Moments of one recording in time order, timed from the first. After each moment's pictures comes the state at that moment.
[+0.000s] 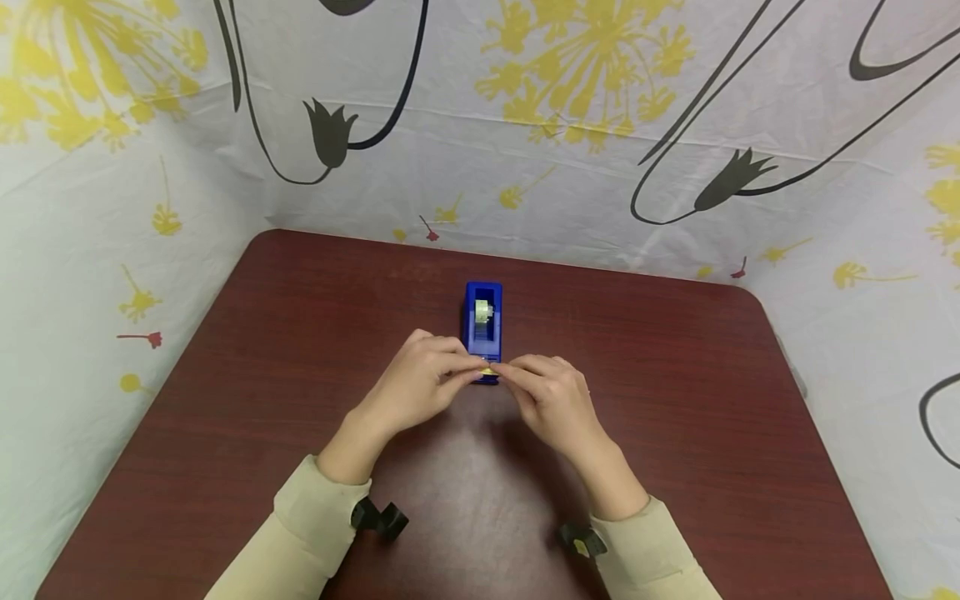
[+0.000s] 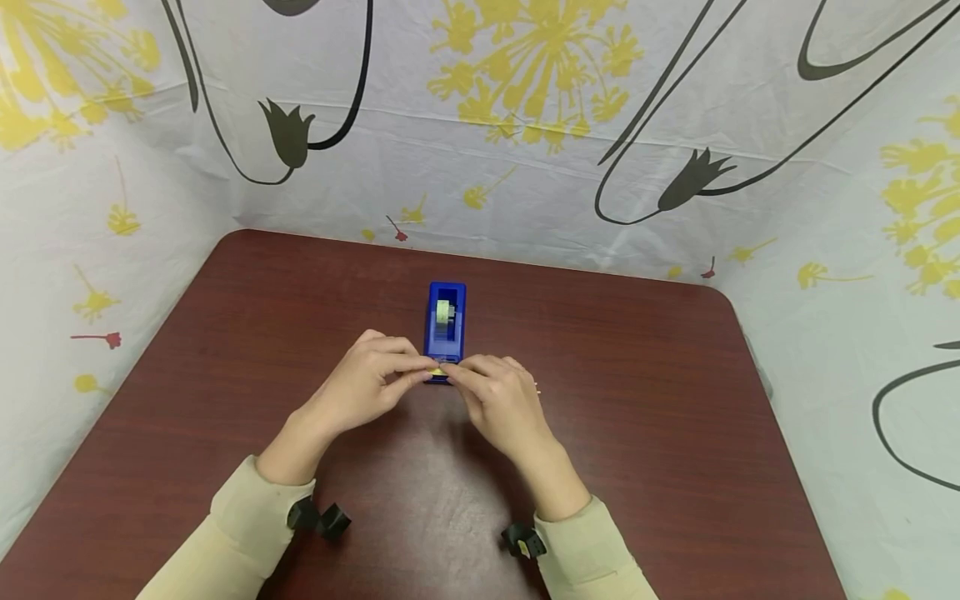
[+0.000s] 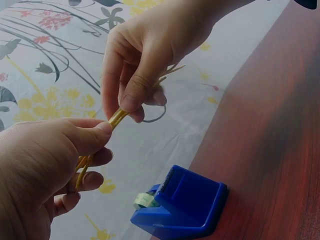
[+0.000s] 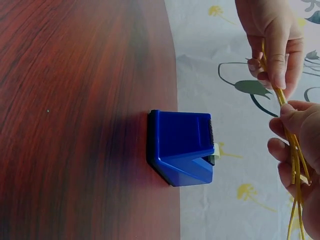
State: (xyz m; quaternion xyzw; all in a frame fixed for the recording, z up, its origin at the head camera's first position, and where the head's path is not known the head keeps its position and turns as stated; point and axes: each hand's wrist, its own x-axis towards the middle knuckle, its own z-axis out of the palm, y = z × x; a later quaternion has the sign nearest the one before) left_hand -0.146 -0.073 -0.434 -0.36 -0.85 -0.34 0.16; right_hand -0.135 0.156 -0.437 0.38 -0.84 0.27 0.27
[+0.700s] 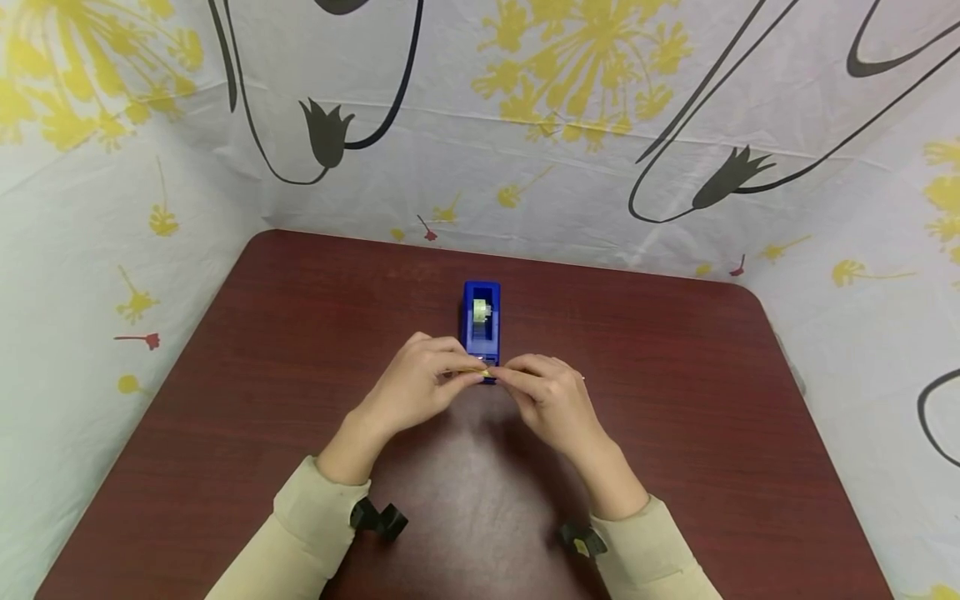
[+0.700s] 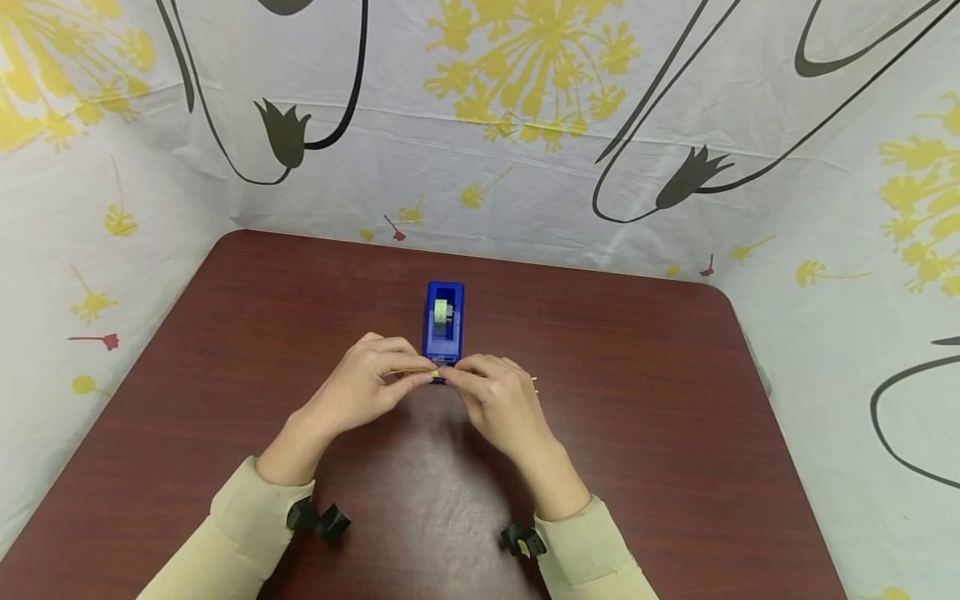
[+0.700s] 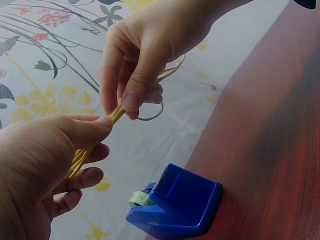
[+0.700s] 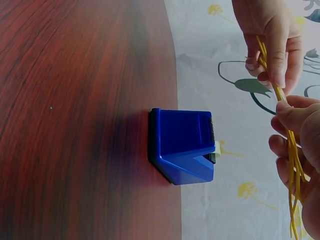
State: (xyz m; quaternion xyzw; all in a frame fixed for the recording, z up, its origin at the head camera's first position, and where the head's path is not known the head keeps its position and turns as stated) left_hand -0.145 -0.070 -0.435 -0.36 -0.84 -0.38 0.16; right_hand -0.134 0.159 -0.436 0.39 -0.84 0.27 0.26
